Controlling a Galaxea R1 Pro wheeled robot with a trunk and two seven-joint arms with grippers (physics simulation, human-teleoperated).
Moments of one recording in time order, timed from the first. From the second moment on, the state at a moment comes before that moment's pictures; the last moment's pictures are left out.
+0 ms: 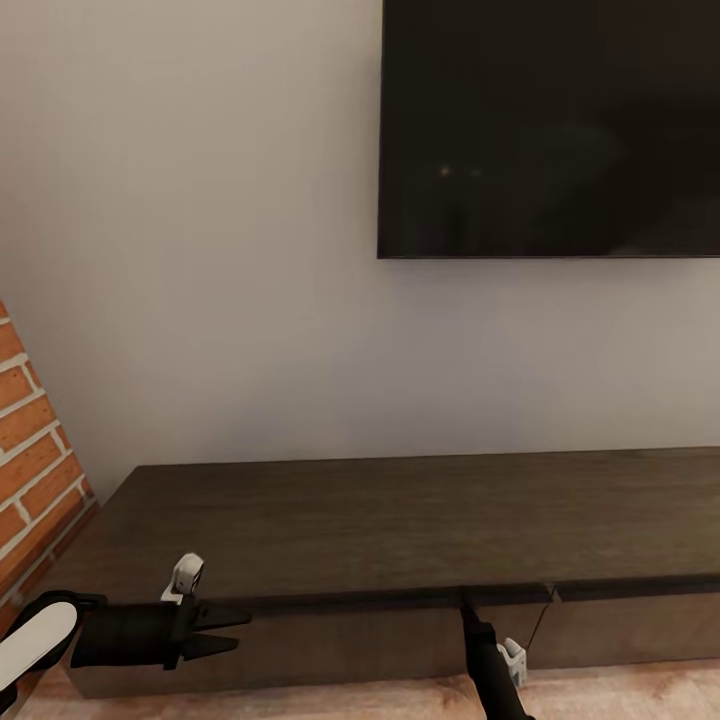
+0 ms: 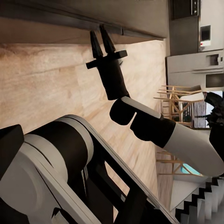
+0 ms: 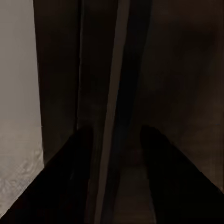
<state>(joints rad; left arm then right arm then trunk) -0.27 0.71 -0.49 -1.43 1.53 1.00 -0.42 -0.41 0.04 0.05 -0.18 -1.48 -0.10 0.87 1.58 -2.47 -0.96</state>
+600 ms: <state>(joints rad) -0.27 0.71 -0.49 -1.43 1.53 1.00 -0.42 -0.41 0.04 0.04 -0.17 -1.48 -0.10 0.86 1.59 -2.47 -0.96</state>
